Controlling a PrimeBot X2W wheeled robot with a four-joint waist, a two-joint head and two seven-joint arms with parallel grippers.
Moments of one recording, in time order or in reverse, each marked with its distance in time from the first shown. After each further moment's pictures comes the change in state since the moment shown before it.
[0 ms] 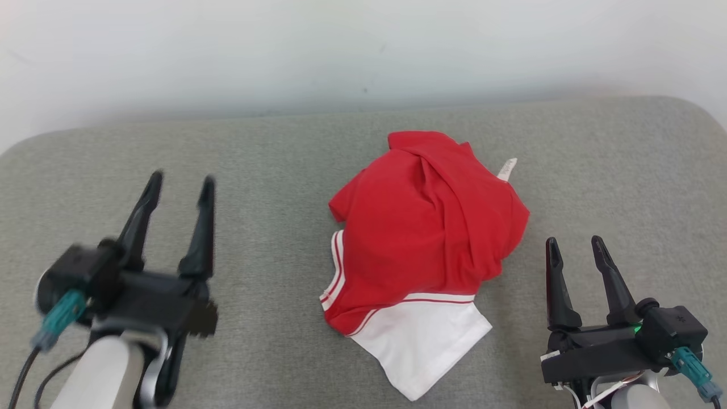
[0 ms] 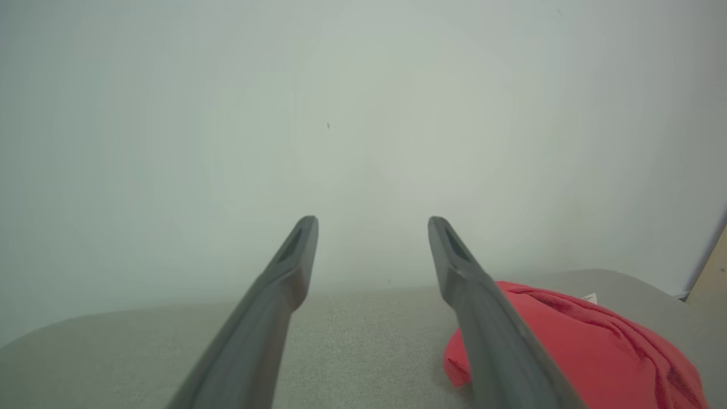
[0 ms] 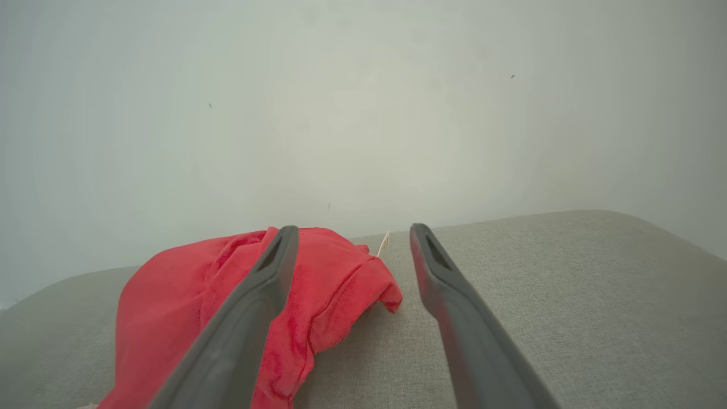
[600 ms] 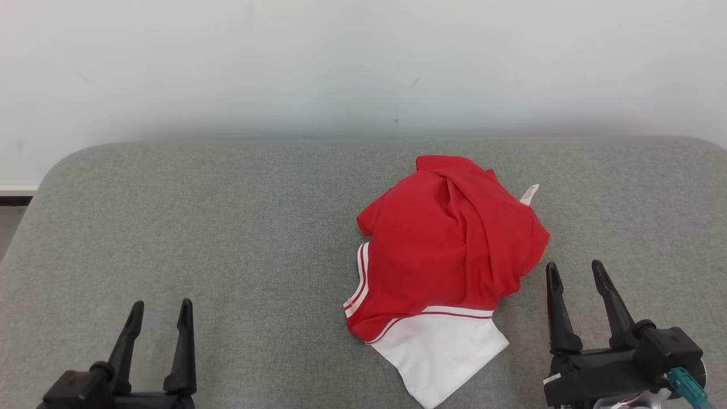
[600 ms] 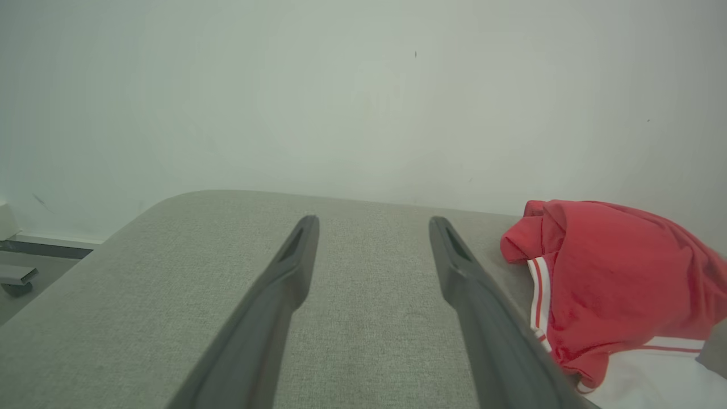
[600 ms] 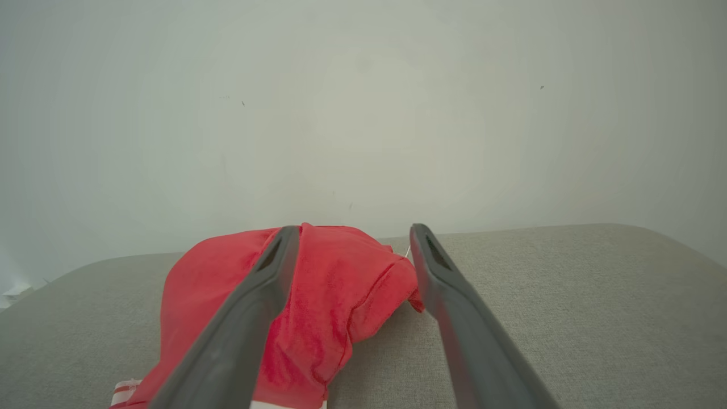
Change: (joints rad) left arm 0.393 -0.042 0.152 -0.095 0.072 0.007 -0.001; right arm 0.063 0.000 -0.009 -0.004 -0.035 0.000 0.002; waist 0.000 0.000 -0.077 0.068
